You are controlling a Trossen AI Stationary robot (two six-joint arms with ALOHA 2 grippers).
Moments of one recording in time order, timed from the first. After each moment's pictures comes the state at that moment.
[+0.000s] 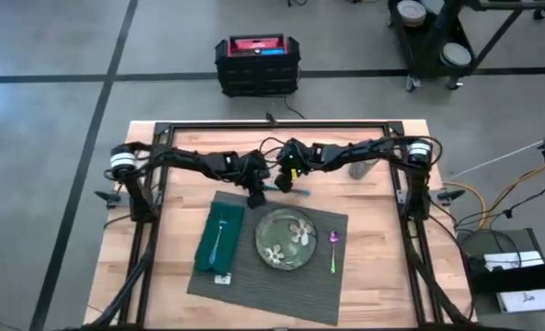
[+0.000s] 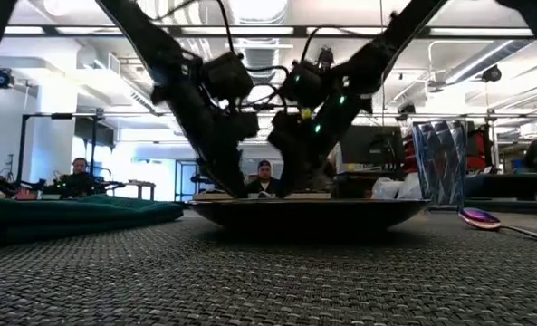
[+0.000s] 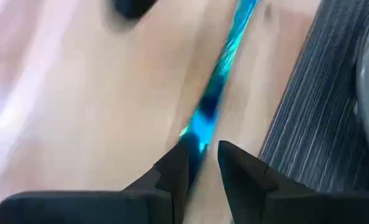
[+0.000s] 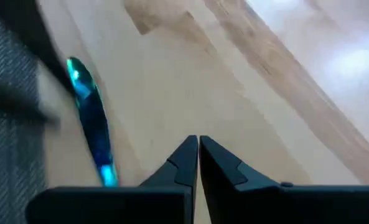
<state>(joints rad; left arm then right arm) 0.26 1.72 0.99 -0.27 0.01 -0.04 -0.33 1.89 1.15 -0.14 -0.02 0.18</state>
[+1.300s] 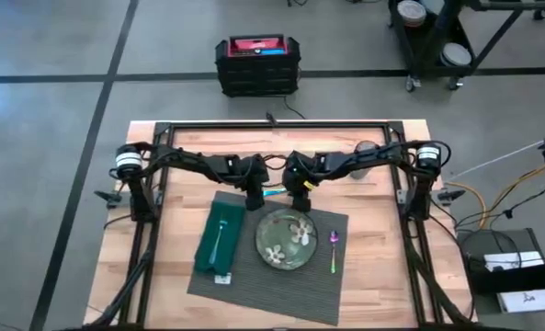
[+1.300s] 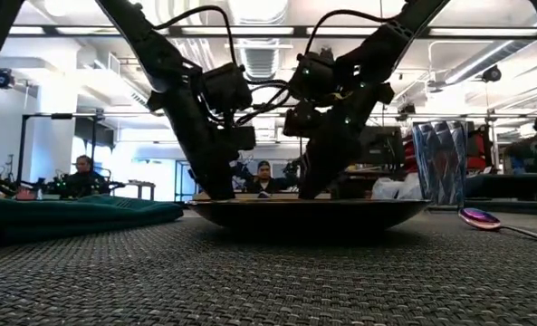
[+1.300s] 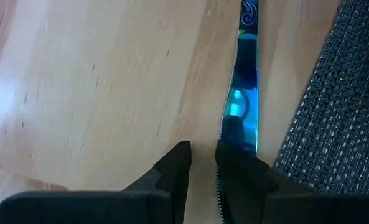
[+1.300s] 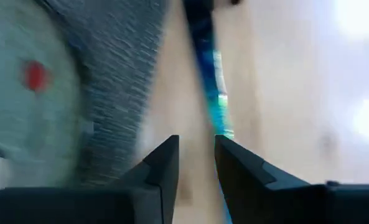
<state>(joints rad) 0.25 1.81 0.97 -0.20 0.01 -0.01 -0.23 1.85 1.09 -0.26 -0.09 -0.25</state>
